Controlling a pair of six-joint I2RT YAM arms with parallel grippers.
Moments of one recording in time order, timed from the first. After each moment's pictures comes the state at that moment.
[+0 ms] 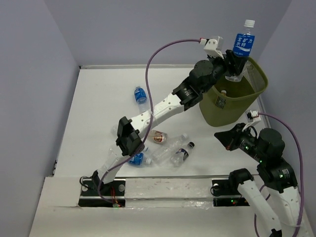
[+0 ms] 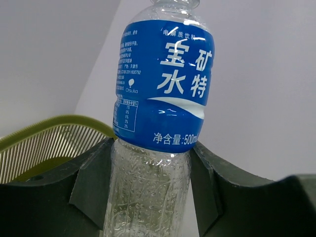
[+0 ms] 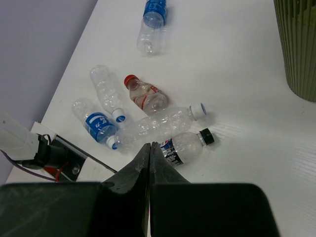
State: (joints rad) left arm -1.01 2.23 2.41 0.16 -0.21 -0.53; right arm 0.26 0.37 0.82 -0.72 -0.37 0.47
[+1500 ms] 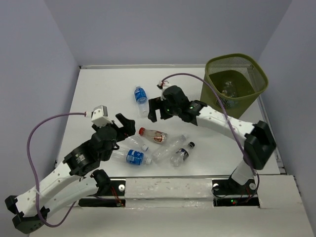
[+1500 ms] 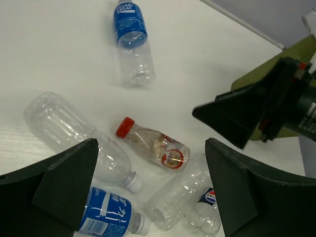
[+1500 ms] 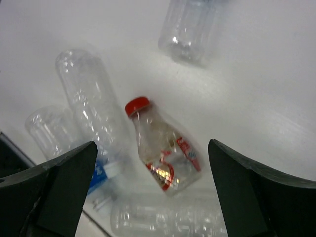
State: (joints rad) left arm -0.89 0.61 0.77 -0.54 -0.68 -0.79; right arm 0.82 1.57 1.28 -0.33 -0.02 0.42
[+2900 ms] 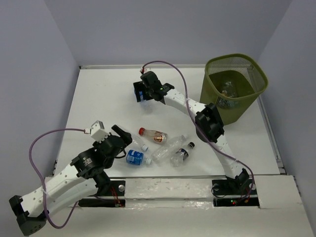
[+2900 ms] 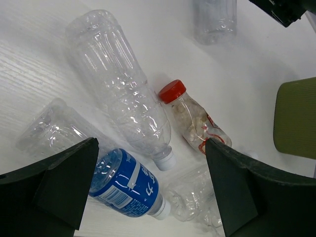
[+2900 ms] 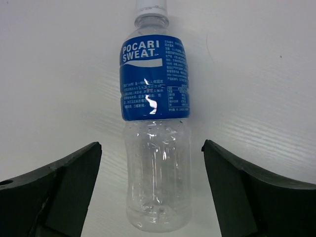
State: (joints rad) left arm -0.89 0.54 0.56 -0.80 -0.70 -1.28; right arm 0.76 2.43 2.21 -0.44 0.20 0.34
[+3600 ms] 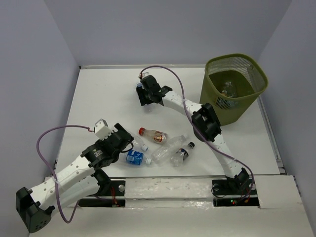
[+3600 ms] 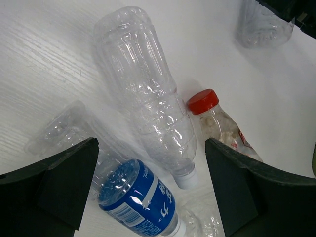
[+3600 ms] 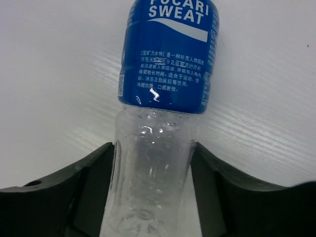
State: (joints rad) left arm -0.82 0.71 0.56 -0.78 -0.69 -1.33; right arm 0.74 2.50 2.21 -0.45 0.15 0.26
